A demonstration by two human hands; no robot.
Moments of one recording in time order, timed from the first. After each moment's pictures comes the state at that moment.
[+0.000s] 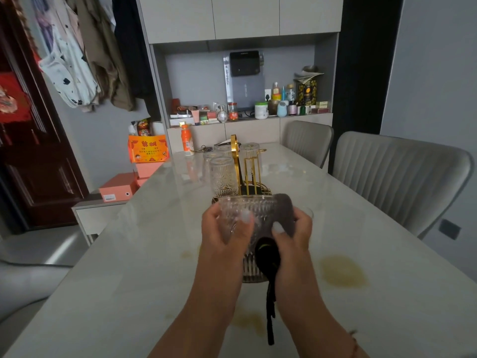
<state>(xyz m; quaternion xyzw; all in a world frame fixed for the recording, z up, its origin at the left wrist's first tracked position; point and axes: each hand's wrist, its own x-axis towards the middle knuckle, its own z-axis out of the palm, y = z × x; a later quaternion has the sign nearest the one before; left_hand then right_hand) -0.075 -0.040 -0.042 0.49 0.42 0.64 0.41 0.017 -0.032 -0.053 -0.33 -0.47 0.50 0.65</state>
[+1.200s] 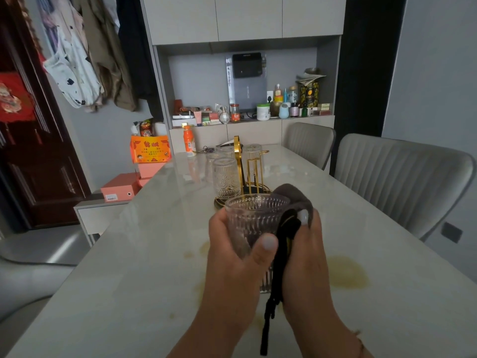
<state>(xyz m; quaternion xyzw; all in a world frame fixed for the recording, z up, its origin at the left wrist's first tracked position) -0.068 -0.059 -0.041 0.57 0.40 0.64 0.34 0.018 -0.036 -0.046 -0.36 -0.50 0.41 0.67</state>
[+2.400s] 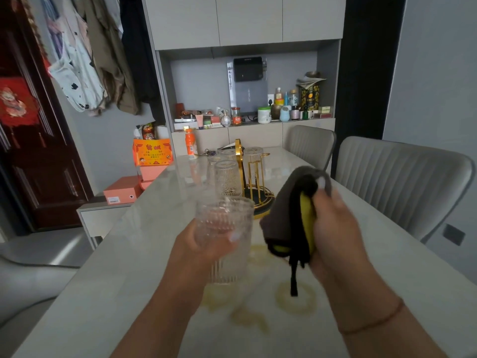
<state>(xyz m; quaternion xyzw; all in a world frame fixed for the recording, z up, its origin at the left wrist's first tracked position) -0.122 -0.044 -0.037 0.52 0.43 0.61 0.42 0.051 -0.019 -0.005 -0.37 -0.40 0.53 0.66</state>
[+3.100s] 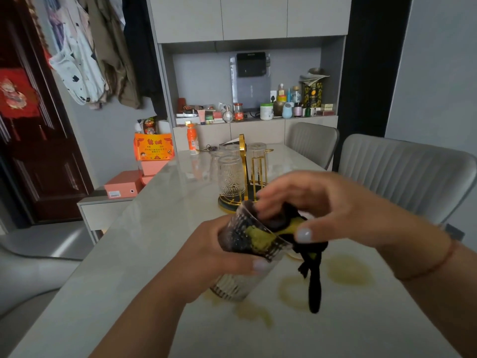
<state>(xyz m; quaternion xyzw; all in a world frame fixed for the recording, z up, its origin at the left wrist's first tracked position) -0.132 -0.045 -0.022 0.69 0.39 0.44 0.43 0.087 -0.016 0.040 -0.22 -0.86 0.37 0.26</state>
